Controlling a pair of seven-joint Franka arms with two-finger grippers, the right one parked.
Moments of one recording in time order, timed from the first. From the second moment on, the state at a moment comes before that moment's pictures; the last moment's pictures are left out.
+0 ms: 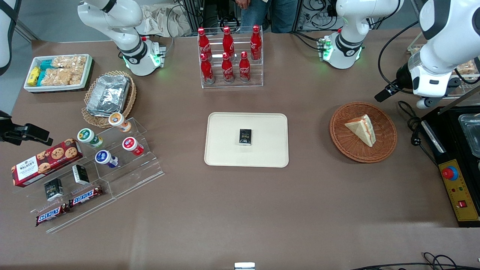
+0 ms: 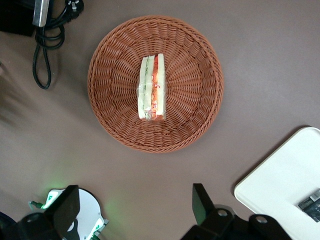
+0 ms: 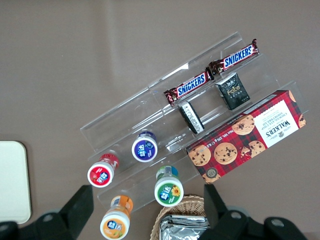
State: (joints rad) arm 0.04 -0.29 -0.10 -2.16 -0.04 1.71 -0.68
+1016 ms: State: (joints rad) arm 0.06 -0.21 -0.10 -2.50 0.01 2.16 -0.70
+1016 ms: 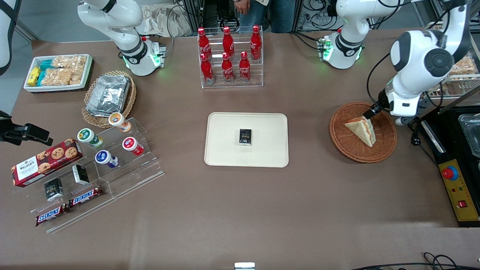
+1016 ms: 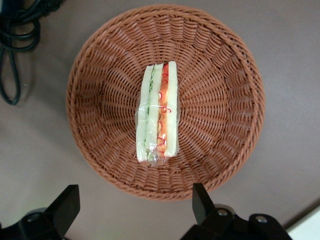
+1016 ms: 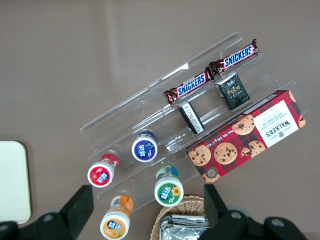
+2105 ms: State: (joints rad) arm 0.06 0.02 -0.10 -2.53 0.02 2.41 -0.72
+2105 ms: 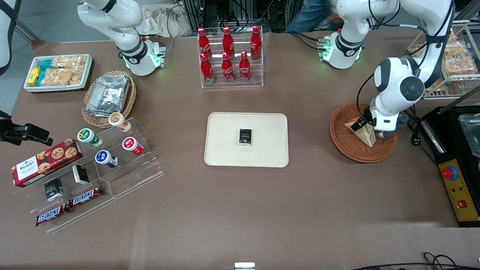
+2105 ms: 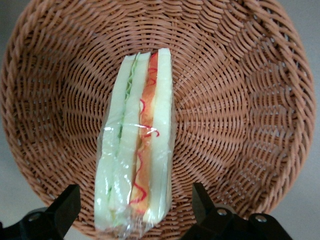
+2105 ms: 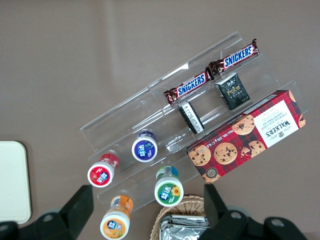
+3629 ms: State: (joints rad) arm -0.08 -0.10 -0.23 -2.11 -0.04 1.85 -0.64
